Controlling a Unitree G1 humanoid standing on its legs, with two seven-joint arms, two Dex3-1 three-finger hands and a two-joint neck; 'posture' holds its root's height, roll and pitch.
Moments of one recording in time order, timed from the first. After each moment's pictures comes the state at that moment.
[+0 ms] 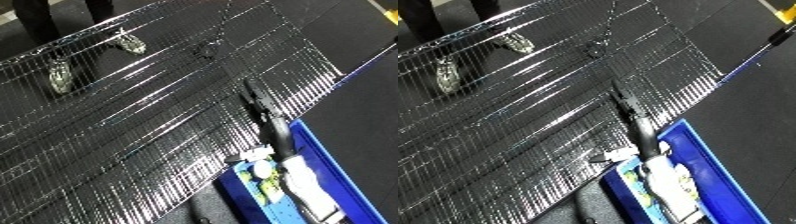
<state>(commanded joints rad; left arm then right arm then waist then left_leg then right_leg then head) -0.13 0.29 -0.17 0.23 -0.80 -0.14 -0.02 -0.13 -0.46 -0.02 0.10 0.37 -0.25 -0.21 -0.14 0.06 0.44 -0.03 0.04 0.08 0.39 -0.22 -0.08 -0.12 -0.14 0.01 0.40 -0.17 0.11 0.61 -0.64</state>
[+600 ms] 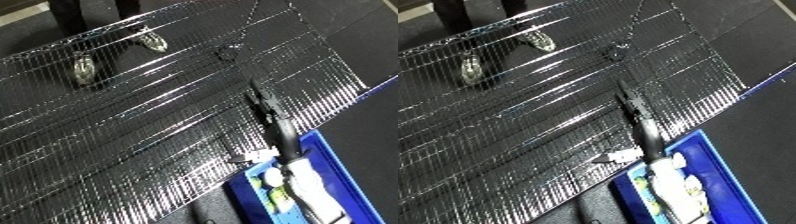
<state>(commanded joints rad) -0.14 0.30 -0.16 0.23 -0.79 -0.14 -0.02 -0.16 -0.45 0.01 0.11 0.38 -0.25 -0.20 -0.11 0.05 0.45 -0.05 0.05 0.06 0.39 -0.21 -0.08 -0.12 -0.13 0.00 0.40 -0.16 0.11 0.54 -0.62</state>
